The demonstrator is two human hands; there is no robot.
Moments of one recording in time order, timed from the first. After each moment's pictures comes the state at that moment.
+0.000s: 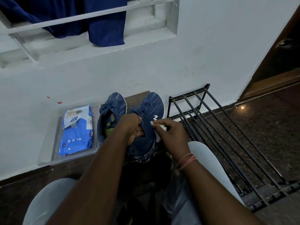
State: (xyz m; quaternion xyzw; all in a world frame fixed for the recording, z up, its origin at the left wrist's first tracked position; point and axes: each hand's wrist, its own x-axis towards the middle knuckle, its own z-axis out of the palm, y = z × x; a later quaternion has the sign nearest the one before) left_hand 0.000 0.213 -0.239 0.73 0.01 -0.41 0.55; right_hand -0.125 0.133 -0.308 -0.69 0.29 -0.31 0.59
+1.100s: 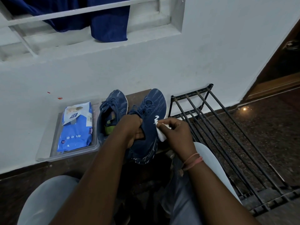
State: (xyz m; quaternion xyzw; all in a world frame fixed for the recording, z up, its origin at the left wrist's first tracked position) left_hand -0.005 0.220 -0.239 0.75 0.00 -0.41 0.52; right_hand -0.128 0.123 -0.312 -0.67 0.31 -0.29 0.61
